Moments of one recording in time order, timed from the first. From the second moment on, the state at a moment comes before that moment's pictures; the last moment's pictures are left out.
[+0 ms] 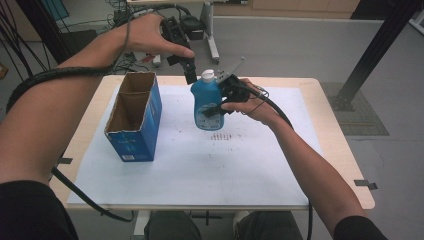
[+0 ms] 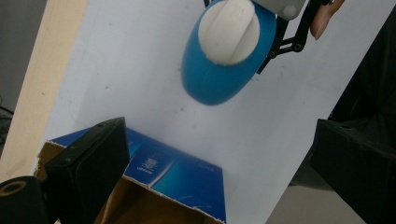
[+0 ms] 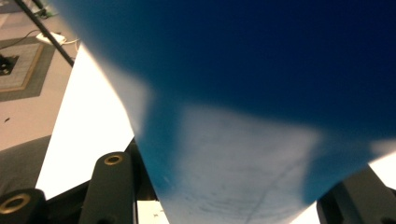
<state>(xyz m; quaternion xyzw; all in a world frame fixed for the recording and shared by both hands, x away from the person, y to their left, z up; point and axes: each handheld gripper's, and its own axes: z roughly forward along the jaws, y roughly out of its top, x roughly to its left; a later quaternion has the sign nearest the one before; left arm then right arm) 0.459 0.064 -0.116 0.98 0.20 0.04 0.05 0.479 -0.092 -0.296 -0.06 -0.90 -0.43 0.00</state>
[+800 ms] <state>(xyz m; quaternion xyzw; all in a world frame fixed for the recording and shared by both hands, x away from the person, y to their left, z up) 0.448 0.051 -0.145 0.99 0.15 0.00 0.03 0.457 -0.063 -0.288 0.01 -0.90 -0.44 0.01</state>
